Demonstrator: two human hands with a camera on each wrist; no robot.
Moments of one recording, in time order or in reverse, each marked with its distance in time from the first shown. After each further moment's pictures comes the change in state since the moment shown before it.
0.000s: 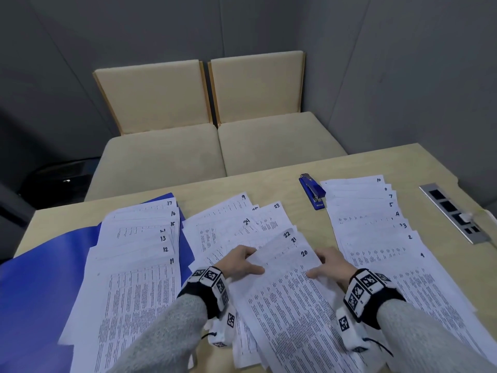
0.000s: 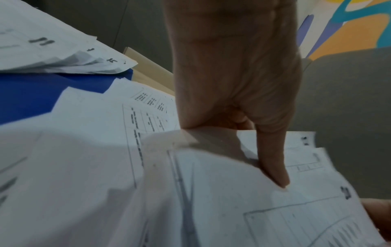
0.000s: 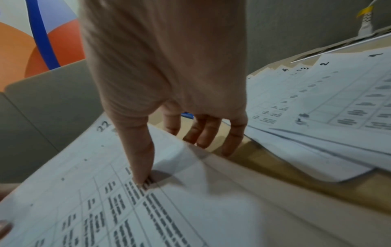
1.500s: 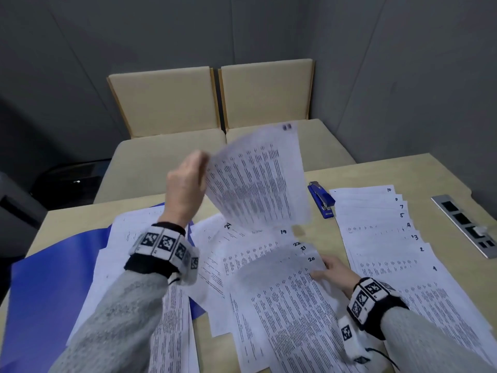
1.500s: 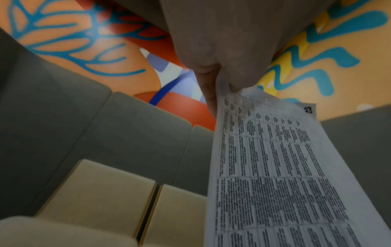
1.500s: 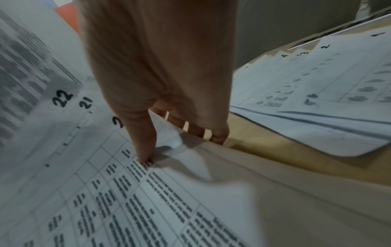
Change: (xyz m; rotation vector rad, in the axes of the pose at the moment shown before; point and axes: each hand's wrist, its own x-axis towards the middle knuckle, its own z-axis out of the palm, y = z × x) left_hand -0.080 0.107 -0.141 0.639 1.212 0.670; right_hand -0.003 -0.013 0.008 0.242 -0.075 -0.110
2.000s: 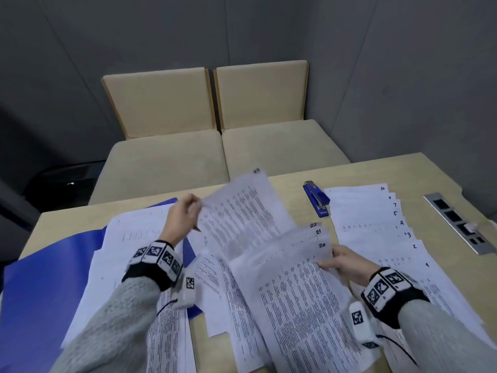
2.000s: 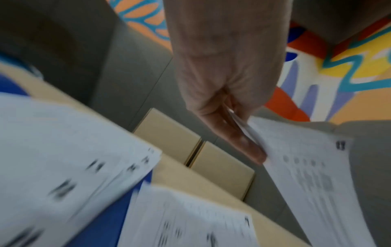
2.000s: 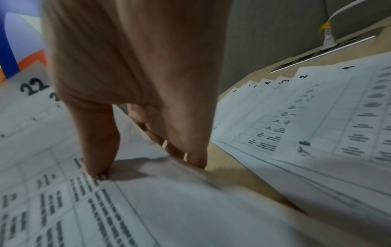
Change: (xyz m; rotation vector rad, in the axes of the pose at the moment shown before) left_hand -0.064 -0.059 0.048 -0.417 -0.401 -0.625; right_hand -0.010 -0.014 -0.035 0.279 -0.078 0.082
